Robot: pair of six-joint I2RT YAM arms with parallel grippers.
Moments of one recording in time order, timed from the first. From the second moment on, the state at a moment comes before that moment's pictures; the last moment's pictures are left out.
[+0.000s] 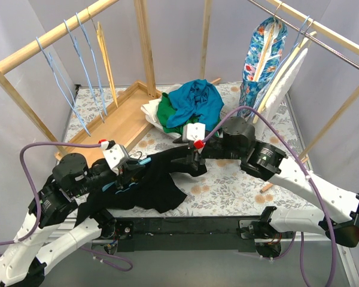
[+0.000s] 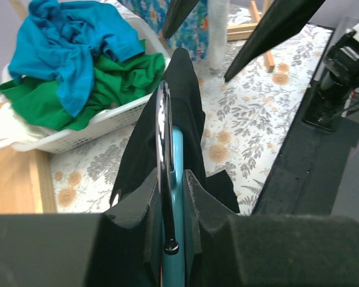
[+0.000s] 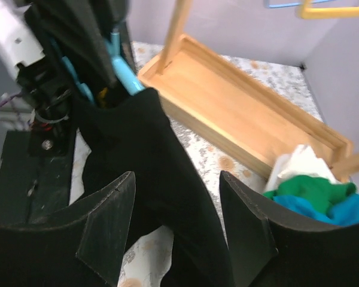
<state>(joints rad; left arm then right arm) -0.74 0.52 1.03 -0.69 0.25 0.13 1.00 1.09 1.19 -0.26 -0.43 -0.34</state>
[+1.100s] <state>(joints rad) -0.74 0.57 1.00 -0.71 0.44 0.12 1.16 1.29 1.29 -0.34 -0.49 -0.46</state>
